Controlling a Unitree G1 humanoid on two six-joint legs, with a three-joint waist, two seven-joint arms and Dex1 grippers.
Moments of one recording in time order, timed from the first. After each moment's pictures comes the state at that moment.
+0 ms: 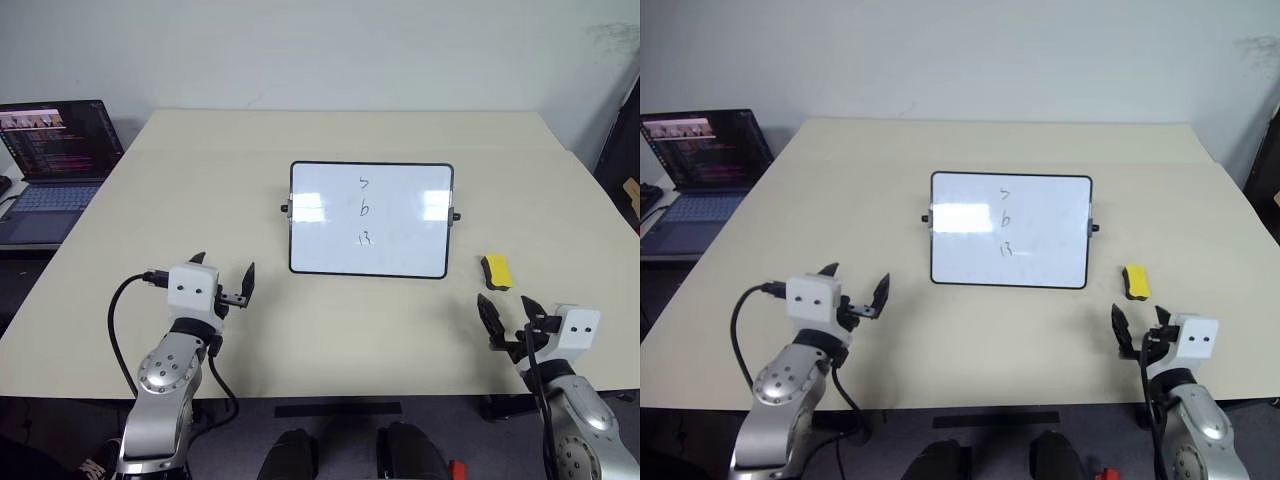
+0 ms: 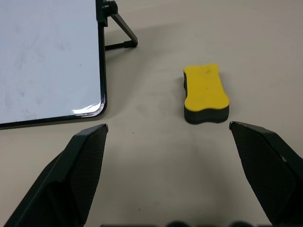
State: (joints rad) left arm 0.07 0.31 0.14 -0.37 -0.07 0.27 -0.19; right arm 0.26 -0.21 -0.28 -0.45 0.46 0.38 0.22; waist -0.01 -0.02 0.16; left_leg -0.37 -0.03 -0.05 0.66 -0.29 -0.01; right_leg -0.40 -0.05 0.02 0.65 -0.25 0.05
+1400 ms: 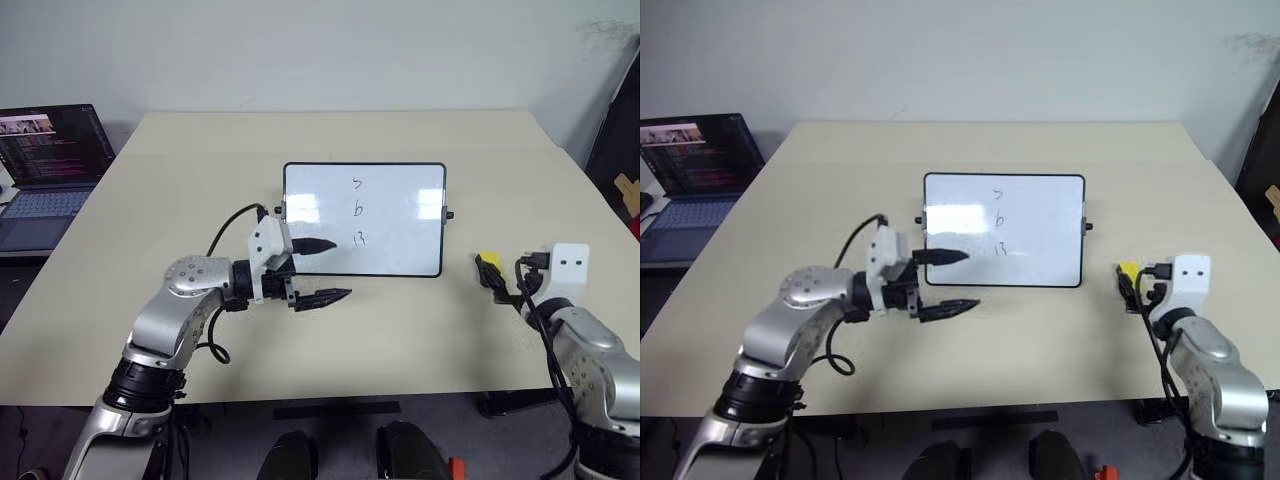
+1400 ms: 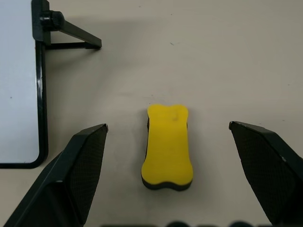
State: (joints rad) left arm -0.42 0.59 -0.12 -0.16 -0.42 0.36 -1.08; right arm -0.16 -0.41 -0.31 -0.32 0.38 0.80 0.13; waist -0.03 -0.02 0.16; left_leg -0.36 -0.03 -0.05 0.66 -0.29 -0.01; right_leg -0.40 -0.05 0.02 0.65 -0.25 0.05
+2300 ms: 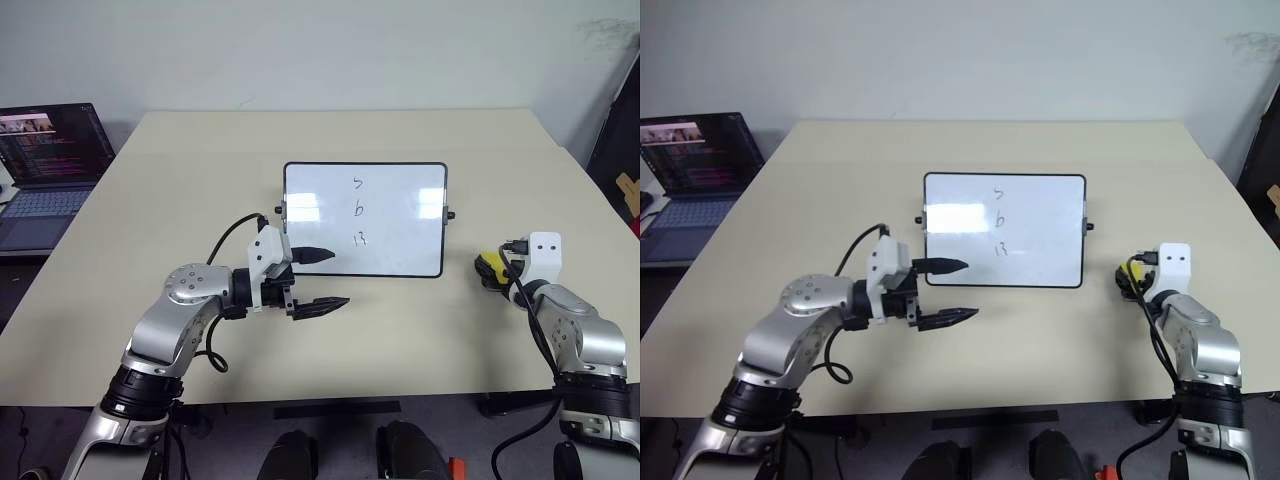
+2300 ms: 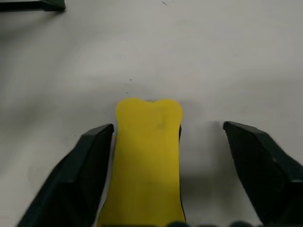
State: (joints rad) left arm -0.38 0.59 -0.11 -0.18 -0.42 0.36 -1.05; right arm -0.35 -0.44 -0.26 0.07 0.27 0.72 0.22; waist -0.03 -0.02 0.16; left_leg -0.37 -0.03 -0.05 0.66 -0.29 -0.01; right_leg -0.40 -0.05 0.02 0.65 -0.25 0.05
